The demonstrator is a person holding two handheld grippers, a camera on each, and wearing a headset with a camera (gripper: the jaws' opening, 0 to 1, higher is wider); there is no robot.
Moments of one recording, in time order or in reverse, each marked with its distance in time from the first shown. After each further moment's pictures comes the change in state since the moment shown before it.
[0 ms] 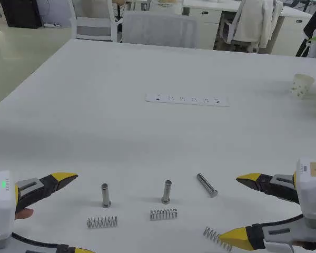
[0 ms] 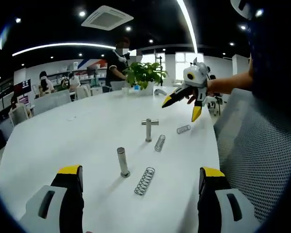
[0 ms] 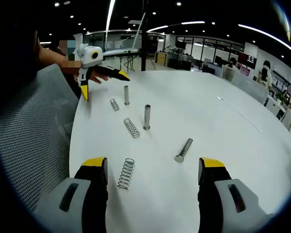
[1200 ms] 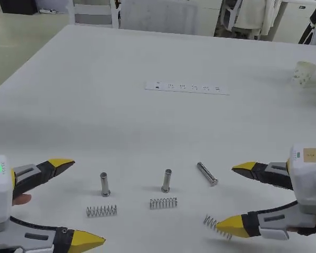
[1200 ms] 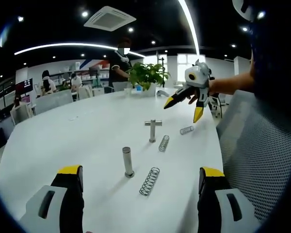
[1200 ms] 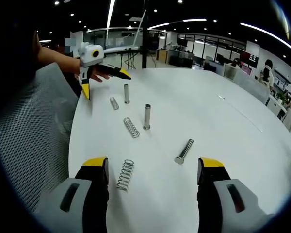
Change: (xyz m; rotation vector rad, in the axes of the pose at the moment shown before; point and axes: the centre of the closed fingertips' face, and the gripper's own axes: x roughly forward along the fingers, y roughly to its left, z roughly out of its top) left arm 0.000 0.004 -0.002 -0.006 -0.004 0.003; right arm 0.002 0.000 -0.001 -0.001 0.018 0.004
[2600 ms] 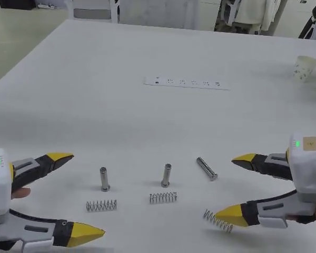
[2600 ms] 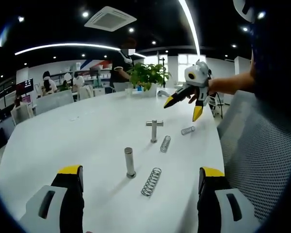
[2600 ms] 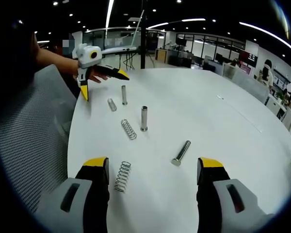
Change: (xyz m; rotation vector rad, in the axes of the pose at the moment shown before) left arm 0.001 0.003 0.001 0.000 -0.003 0.005; right arm 0.000 -0.007 0.004 0.007 0.000 -0.007
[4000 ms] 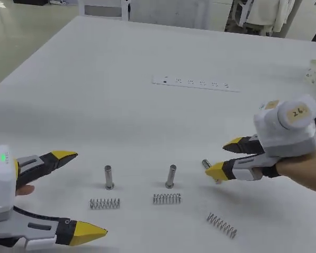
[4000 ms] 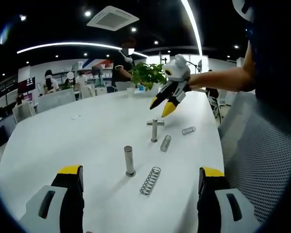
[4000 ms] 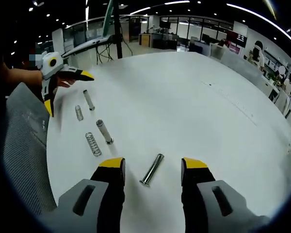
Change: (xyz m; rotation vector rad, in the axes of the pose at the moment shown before) left arm 0.000 -0.001 -0.002 -0.015 0.003 0.016; right arm 0.039 -0.063 0.018 0.121 0.158 -0.089
